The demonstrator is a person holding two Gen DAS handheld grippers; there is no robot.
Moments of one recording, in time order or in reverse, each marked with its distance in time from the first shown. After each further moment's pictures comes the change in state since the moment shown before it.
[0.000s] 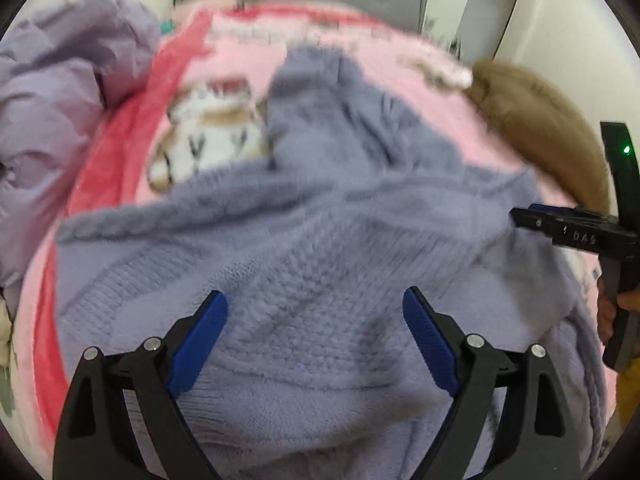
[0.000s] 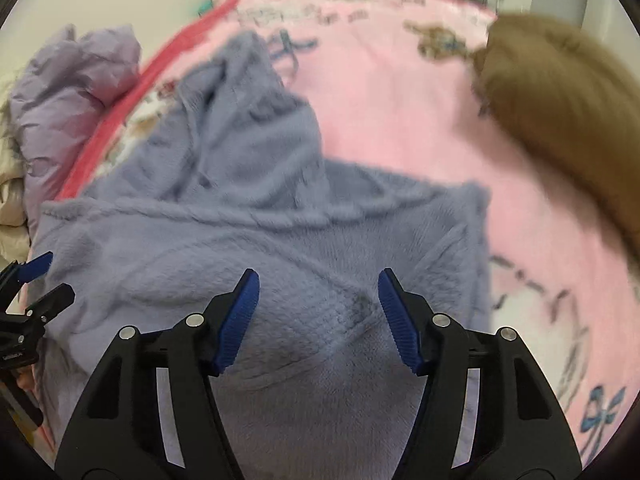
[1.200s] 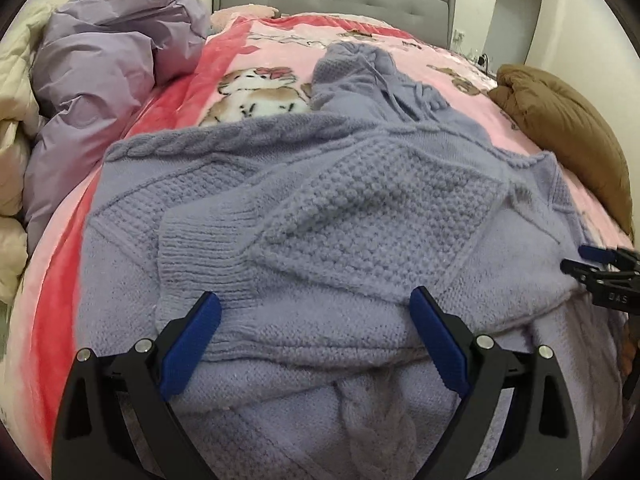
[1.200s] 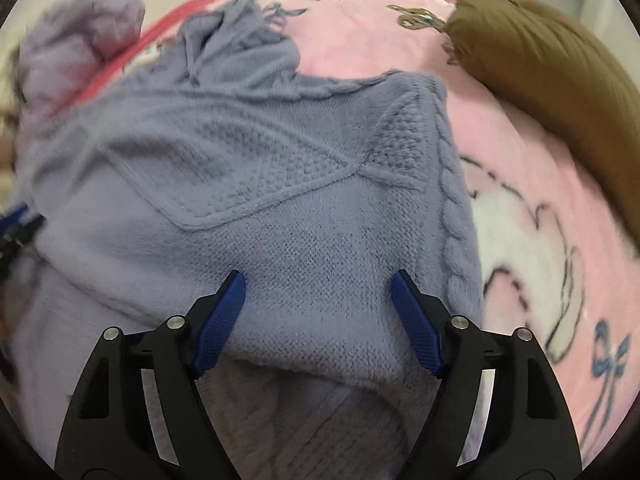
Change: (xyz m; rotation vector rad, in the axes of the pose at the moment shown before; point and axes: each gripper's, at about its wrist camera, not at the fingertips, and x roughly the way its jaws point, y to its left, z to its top) left arm -0.012 0.008 -0.064 -0.072 -0.123 0.105; right arm -0.010 -0.009 -0.090 -0.089 -0.017 -0.110
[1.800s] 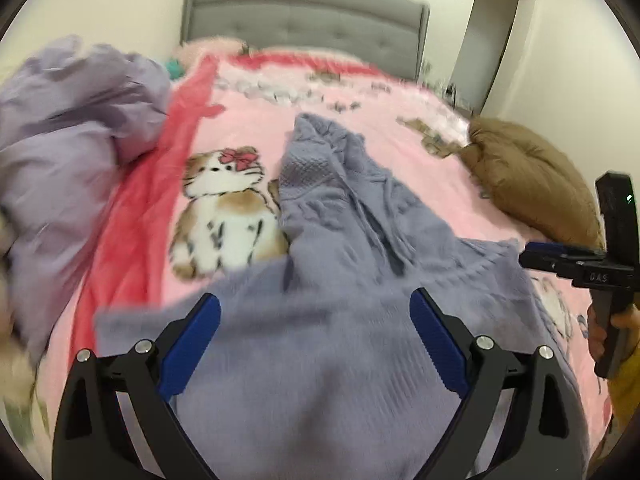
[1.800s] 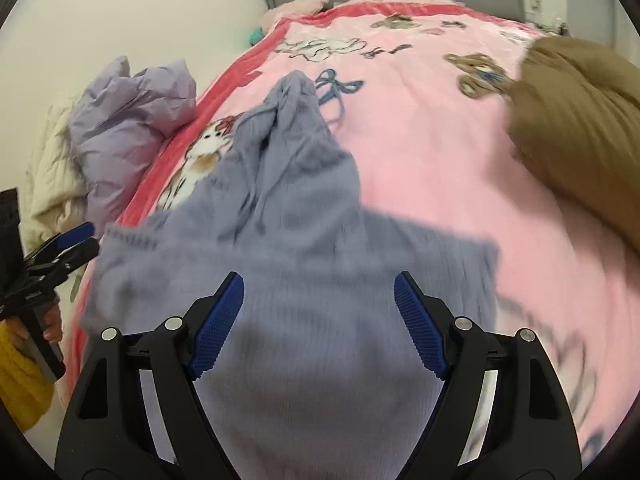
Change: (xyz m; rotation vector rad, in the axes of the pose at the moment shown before) left arm -0.002 0.010 0.142 0.042 -0.058 -0.138; right arm -0.020 -0.015 0.137 0.032 -0.096 0.343
